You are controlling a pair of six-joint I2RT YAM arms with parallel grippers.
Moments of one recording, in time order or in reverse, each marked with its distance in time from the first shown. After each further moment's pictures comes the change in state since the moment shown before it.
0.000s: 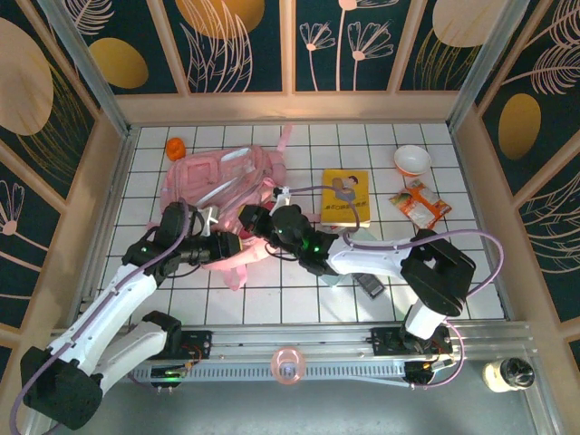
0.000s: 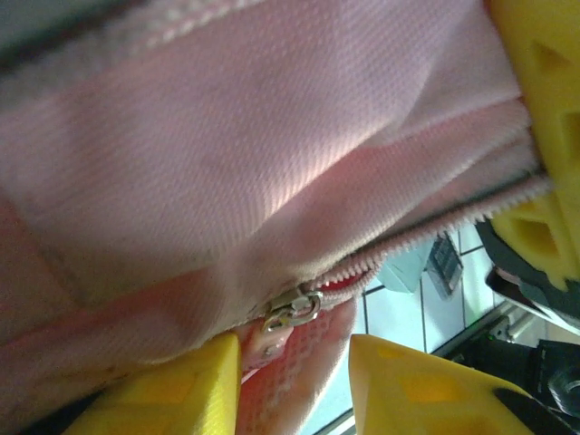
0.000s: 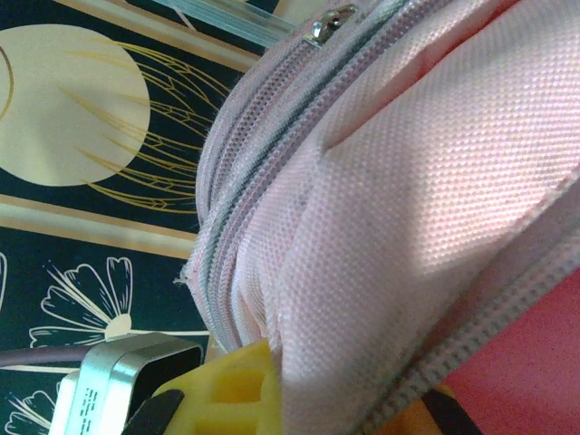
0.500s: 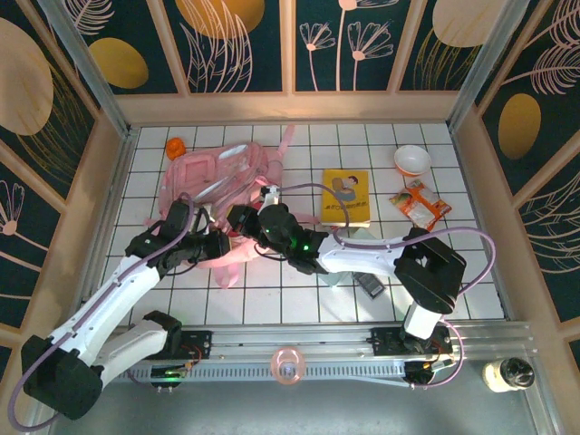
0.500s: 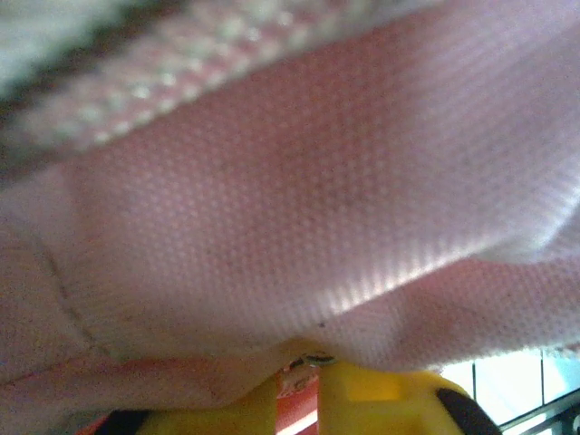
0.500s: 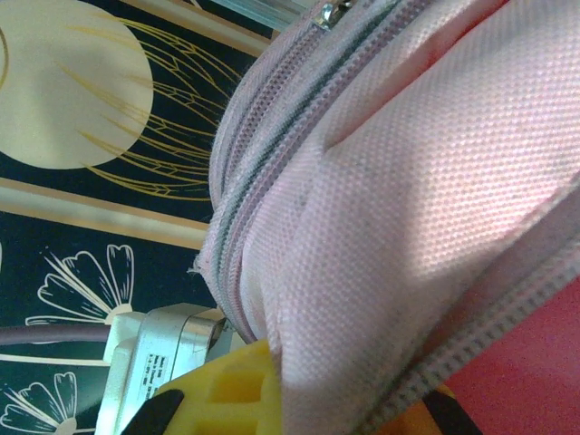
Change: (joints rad) left arm -0.023 0.064 0.067 -0.121 -0.239 0.064; right arm 0.037 0.050 0.101 -0.068 0.017 -0.008
